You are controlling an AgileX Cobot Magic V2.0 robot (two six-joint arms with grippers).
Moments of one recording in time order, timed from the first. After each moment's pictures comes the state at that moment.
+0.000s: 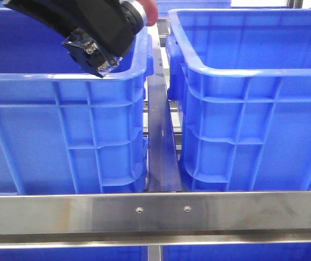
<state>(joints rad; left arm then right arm) -0.79 1.28 -1.09 -0.08 0.72 0.08 -0.01 0.13 -0.37 -0.04 0.50 0.06</state>
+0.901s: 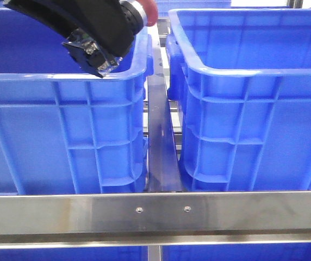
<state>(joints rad) -0.79 1.28 -1.09 -0.08 0.72 0.08 0.03 0.68 -0.74 0.70 0.77 -0.22</state>
